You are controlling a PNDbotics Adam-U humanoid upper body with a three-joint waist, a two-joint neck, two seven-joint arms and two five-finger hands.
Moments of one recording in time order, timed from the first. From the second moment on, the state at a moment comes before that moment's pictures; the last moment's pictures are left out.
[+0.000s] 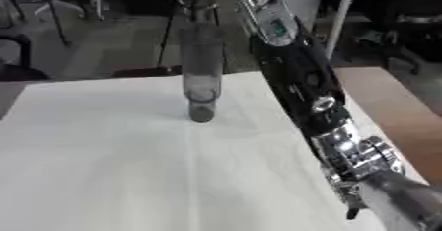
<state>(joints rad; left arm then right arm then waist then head) -0.30 0.21 -0.03 -1.75 0.05 0.08 0.00 -0.86 -0.64 -0.05 -1.39 -0.24 -0.24 -0.07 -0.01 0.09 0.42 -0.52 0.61</state>
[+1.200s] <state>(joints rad) -0.31 0.20 -0.04 -1.75 0.05 0.08 -0.01 -0.85 -0.62 -0.04 -1.31 -0.17 -0.41 -0.08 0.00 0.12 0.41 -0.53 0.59</state>
